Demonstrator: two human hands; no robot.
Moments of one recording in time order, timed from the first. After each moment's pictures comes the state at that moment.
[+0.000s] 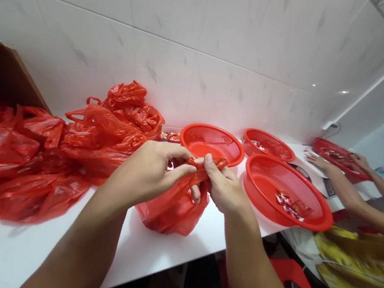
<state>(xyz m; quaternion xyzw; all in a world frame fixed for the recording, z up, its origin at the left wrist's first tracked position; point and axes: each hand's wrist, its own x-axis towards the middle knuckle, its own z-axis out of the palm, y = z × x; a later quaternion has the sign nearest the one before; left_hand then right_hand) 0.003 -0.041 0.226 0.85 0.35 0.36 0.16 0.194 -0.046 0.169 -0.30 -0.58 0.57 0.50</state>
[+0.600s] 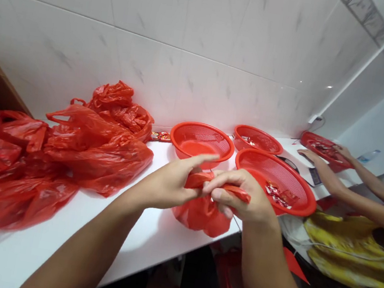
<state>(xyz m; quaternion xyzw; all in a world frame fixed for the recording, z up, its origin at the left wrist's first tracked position) 0.052 -0.041 0.197 0.85 0.20 0.31 0.37 0.269 -0.090 0.176 -0.27 -0.68 0.49 0.47</state>
